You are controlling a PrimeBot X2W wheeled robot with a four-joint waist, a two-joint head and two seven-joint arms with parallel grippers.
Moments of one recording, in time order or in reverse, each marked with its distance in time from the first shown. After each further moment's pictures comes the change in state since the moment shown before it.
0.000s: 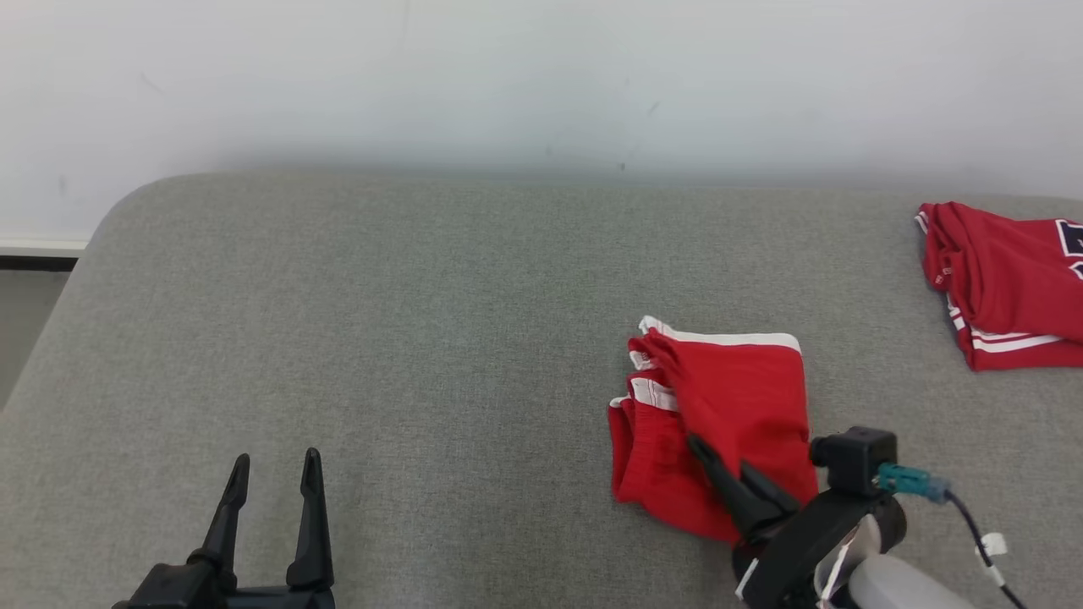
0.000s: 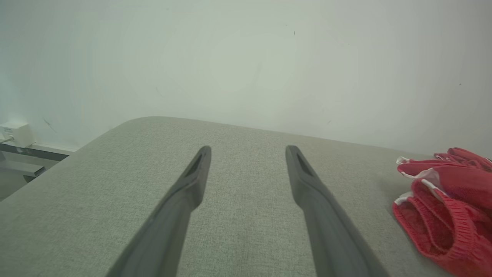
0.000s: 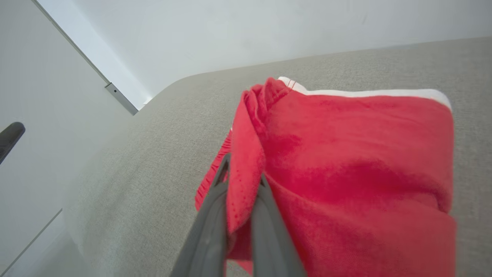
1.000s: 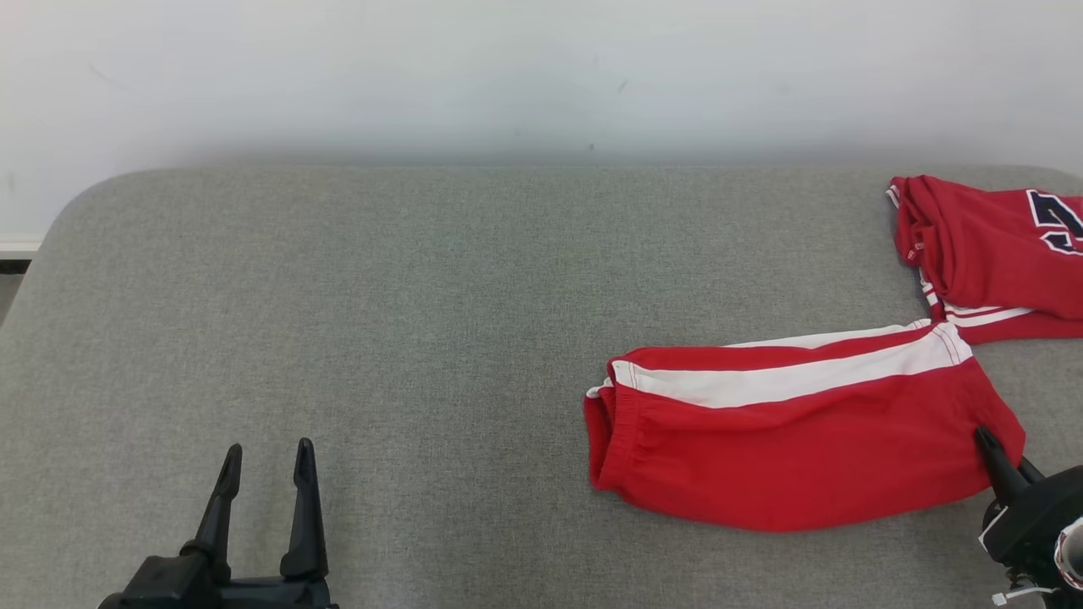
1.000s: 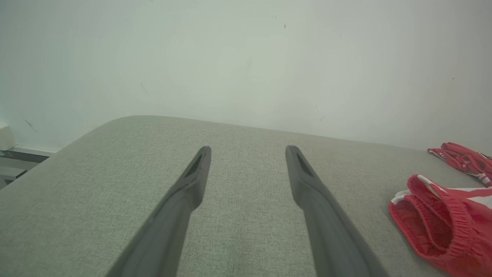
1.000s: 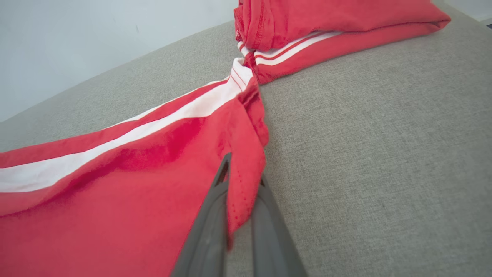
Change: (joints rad) left arm -0.018 0.000 0.004 -0.002 -0.001 0.009 0.000; right arm -0.049 -0.262 0.009 0.349 0.392 0.000 -0.042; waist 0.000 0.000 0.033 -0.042
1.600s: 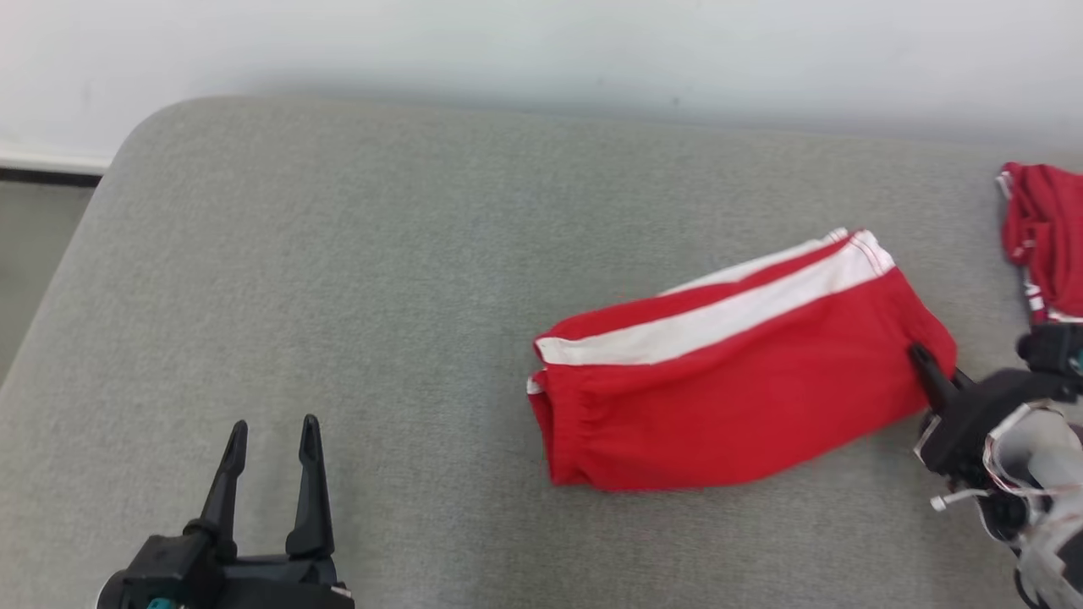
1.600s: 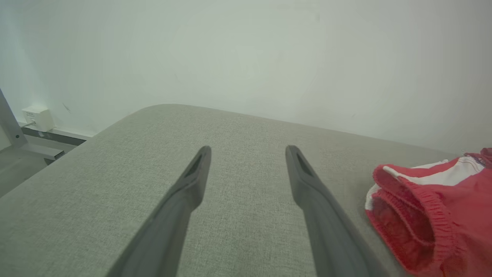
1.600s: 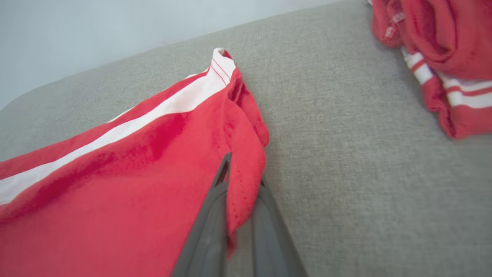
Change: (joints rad) left arm -0.043 0.000 -0.019 0.002 -0.021 0.010 0.000; right arm -0.251 0.145 0.057 0.162 -0.088 0.000 0.092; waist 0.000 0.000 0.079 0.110
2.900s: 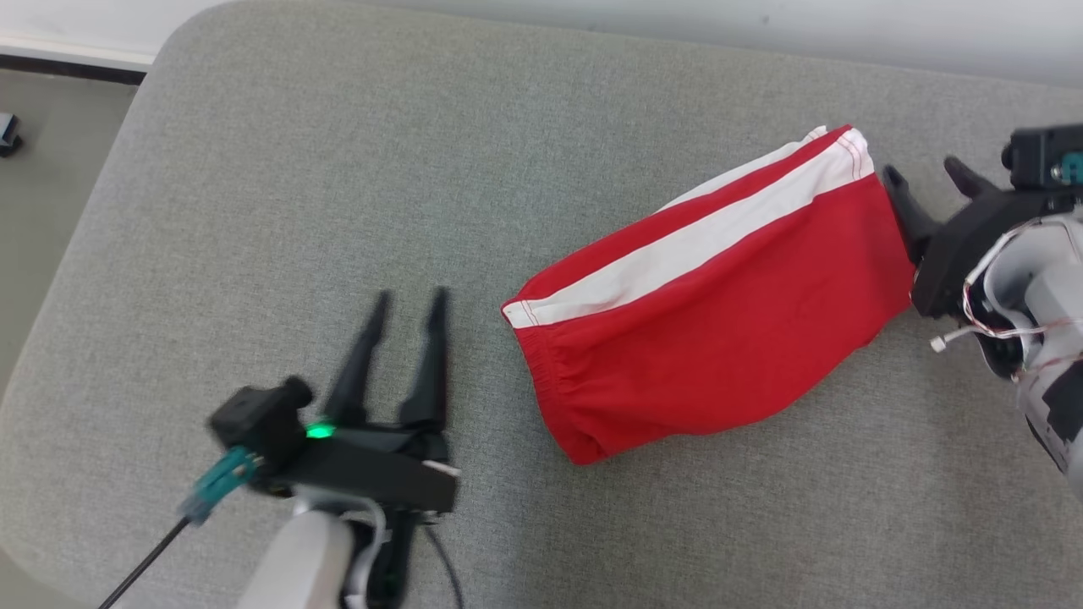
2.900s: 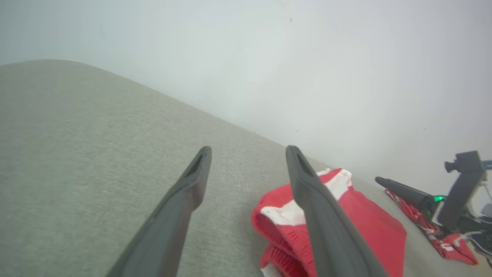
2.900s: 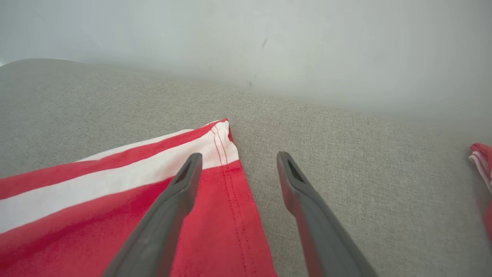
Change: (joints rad) left arm -0.344 -0.001 -0.343 0.175 -0.430 -0.017 0.000; right arm -0.355 0.069 0.012 0.129 -0.330 0.000 0.056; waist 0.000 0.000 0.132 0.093
